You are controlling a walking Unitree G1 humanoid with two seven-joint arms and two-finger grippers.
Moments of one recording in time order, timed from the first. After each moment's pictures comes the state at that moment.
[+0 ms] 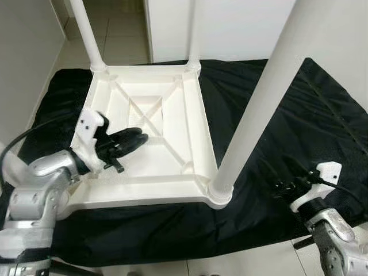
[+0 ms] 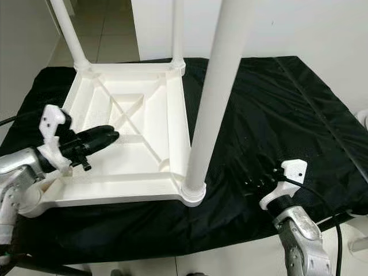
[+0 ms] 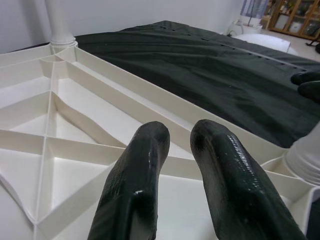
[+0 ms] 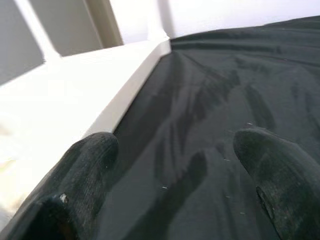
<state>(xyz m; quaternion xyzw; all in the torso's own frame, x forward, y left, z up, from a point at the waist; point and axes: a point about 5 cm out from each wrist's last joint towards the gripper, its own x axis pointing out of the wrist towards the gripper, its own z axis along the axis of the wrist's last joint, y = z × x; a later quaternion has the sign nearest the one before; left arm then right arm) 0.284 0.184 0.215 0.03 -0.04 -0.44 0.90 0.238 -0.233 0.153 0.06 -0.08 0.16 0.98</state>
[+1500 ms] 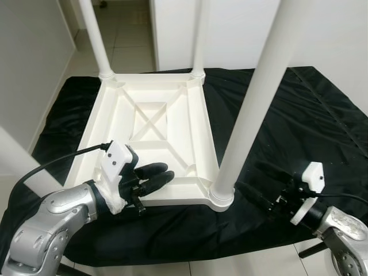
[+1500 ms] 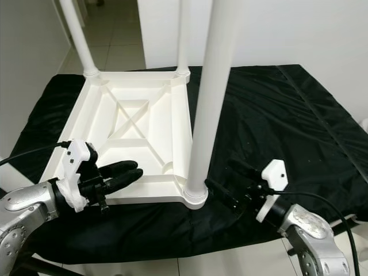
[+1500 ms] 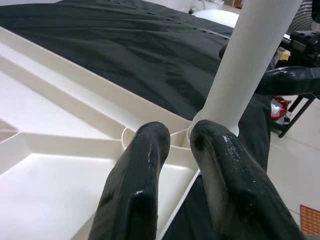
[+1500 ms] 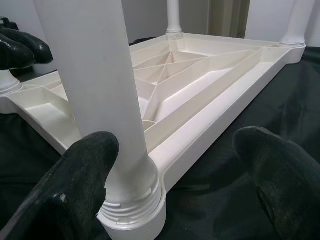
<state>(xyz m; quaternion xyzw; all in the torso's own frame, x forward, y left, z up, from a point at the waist) 0.228 0.131 0.197 0.03 0.02 -0.51 0.86 0.220 -0.198 0.174 -0.05 -0.04 0.38 0.92</state>
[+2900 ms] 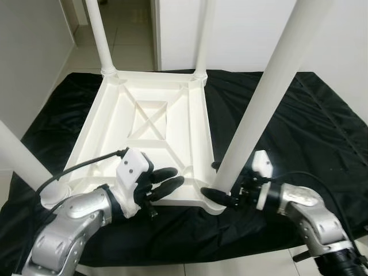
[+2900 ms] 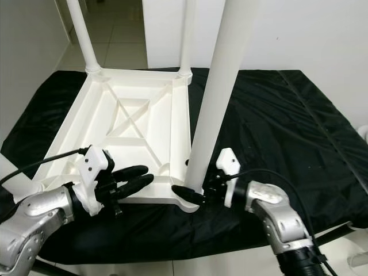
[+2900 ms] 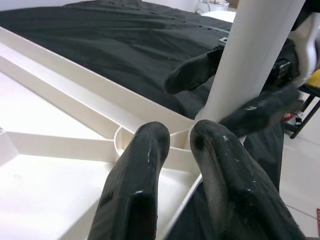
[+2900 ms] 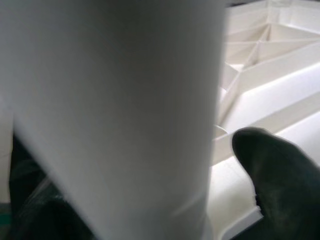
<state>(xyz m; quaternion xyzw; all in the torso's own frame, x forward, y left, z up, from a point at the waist) 0.228 0.115 0.181 0.05 0.01 -0.50 0.86 0.269 -0.149 0.153 -0.07 0.01 0.53 0.84</state>
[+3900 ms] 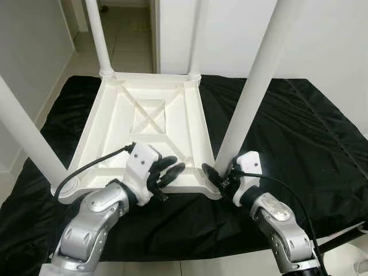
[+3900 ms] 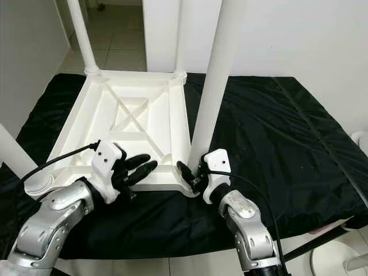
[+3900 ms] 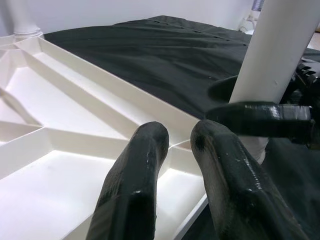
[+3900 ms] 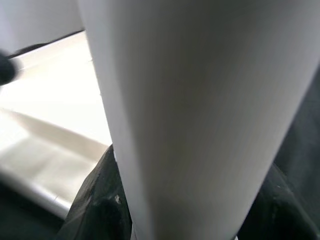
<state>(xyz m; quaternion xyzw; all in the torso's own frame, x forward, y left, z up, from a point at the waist) 0.259 0.104 0.173 0.04 -0.01 -0.41 0.91 0.268 -0.126 0.144 0.00 -0.01 0.20 0.98</state>
